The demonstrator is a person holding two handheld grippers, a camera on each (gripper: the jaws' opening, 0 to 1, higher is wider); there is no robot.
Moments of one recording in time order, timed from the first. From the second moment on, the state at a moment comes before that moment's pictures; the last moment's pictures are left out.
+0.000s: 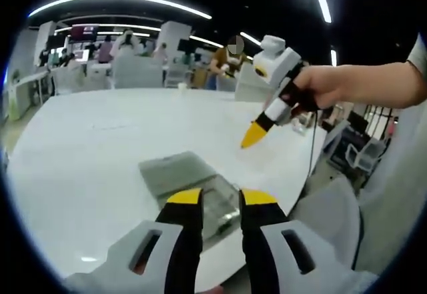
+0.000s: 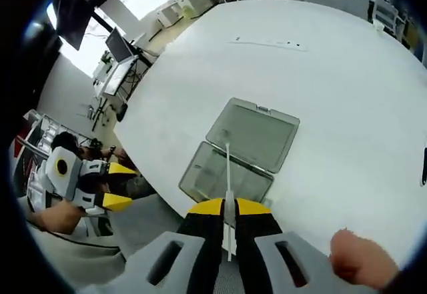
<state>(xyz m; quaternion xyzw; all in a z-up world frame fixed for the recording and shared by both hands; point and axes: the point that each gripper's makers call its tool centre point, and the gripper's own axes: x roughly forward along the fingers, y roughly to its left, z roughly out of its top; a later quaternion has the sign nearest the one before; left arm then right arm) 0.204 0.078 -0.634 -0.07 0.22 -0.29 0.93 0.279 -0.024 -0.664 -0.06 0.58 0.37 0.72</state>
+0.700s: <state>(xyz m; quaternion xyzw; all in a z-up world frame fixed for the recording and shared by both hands) 0.203 0.089 -0.641 -0.06 0.23 -0.27 0.93 0.269 -0.013 -0.675 -0.03 0.62 0.33 0.71</state>
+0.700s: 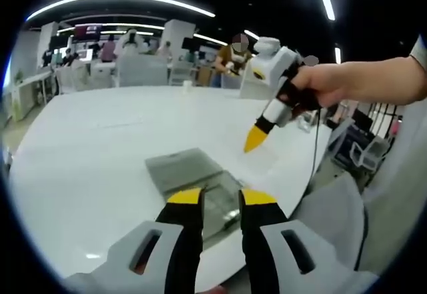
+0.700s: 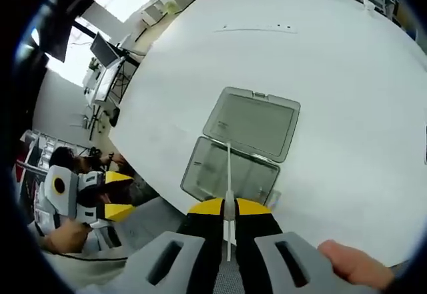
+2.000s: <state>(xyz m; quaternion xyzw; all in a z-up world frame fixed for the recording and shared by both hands) 0.195 0.097 -0.669 -0.02 0.26 -0.24 0.93 0.259 0.000 -0.709 -0.01 0.67 0.25 0.70</state>
